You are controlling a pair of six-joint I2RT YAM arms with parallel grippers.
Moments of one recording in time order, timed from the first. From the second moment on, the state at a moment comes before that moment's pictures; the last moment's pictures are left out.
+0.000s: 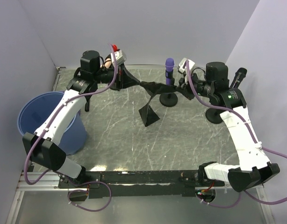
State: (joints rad) left arm -0.38 1.50 1.55 -0.24 1.01 0.02; right arm 0.27 1.22 1.53 -0.80 -0.48 -0.48
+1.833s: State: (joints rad) left arm -0.54 1.27 1.46 -0.35 0.76 0.49; right arm 0.48 1.34 1.57 -0.65 -0.87 -0.54
